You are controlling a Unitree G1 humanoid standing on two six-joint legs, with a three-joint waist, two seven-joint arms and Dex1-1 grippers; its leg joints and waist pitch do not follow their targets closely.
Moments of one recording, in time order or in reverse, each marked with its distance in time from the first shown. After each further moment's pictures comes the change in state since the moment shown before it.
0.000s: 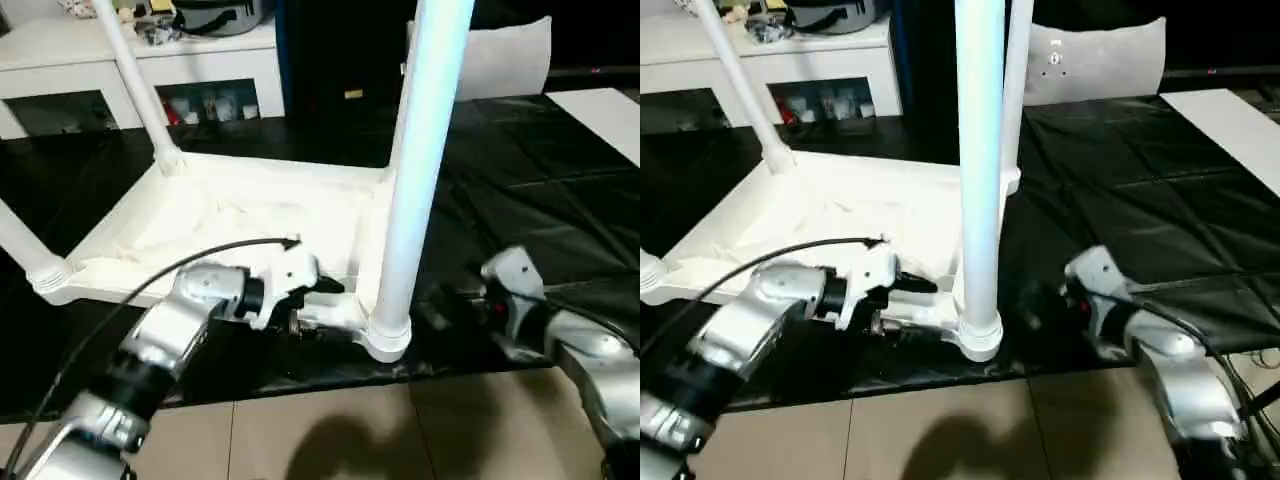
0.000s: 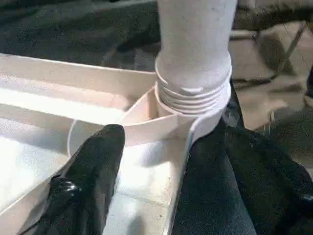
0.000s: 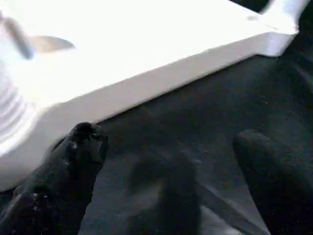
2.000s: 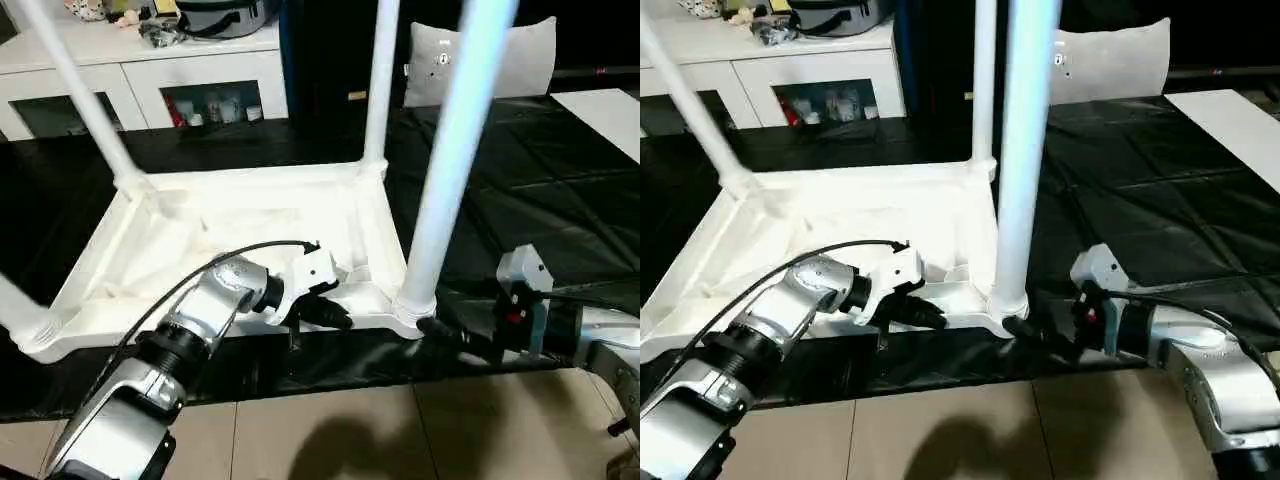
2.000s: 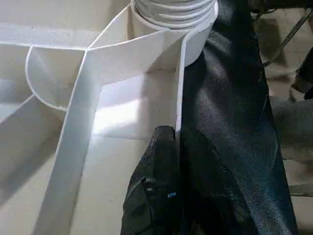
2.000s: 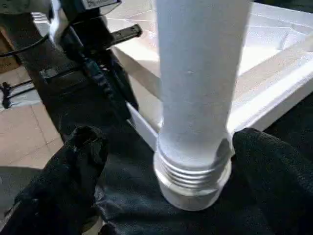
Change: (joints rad) left arm -0.115 -0.116 -0.015 0.268 0.098 0.065 0.004; right arm 0.000 -0.124 -0.006 -0.180 0.236 0.212 0.263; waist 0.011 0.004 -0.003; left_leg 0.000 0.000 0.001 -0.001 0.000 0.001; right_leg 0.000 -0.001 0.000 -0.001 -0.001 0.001
